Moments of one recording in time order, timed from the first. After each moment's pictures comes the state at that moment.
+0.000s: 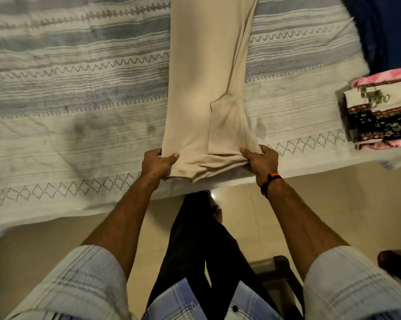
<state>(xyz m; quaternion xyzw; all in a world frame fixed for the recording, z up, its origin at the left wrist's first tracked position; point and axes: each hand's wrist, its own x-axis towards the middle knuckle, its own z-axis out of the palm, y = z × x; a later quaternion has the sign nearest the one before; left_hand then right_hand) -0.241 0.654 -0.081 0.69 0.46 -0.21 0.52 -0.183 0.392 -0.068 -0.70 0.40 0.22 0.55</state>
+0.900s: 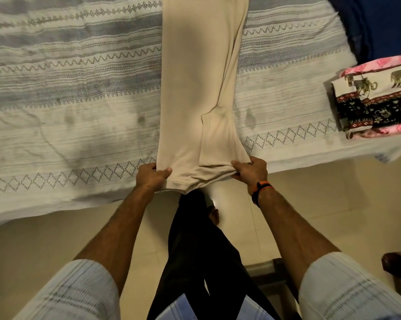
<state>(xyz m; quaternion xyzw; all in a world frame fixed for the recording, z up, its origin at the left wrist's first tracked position) -0.303 0.622 -0.091 0.73 0.46 -0.21 0.47 -0.239 0.367 -0.091 -0.70 0.40 0.25 0.54</state>
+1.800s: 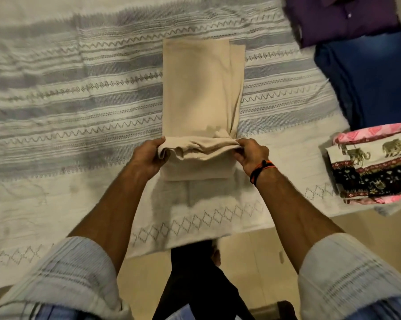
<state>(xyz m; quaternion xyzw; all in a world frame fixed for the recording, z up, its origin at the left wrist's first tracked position) -0.049 0.661 -0.014 0.40 0.53 -0.14 0.74 -0.003 0.425 -0.018 -0.56 0.48 0.18 0.65</state>
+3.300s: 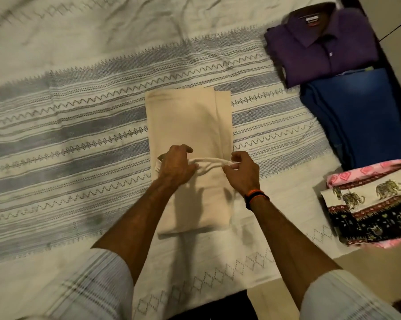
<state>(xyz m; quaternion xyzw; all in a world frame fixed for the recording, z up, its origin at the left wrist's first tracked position) 0.118 0.621 -0.020 0.91 0.13 -0.26 0.30 0.107 0.438 -0.021 -0.87 0.19 0.19 0.41</state>
